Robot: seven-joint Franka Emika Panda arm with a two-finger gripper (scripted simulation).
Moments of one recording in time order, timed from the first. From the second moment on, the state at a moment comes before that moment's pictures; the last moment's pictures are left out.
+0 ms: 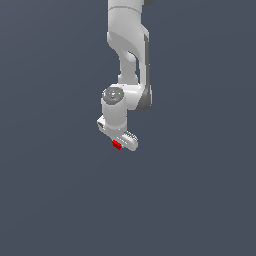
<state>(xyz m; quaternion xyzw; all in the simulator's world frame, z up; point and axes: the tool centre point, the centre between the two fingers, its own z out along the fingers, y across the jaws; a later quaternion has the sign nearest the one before) -0.034 -0.047 0.067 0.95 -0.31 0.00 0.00</state>
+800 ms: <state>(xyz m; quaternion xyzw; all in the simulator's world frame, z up) -0.048 -0.068 0.235 0.95 -0.31 0.00 0.00</state>
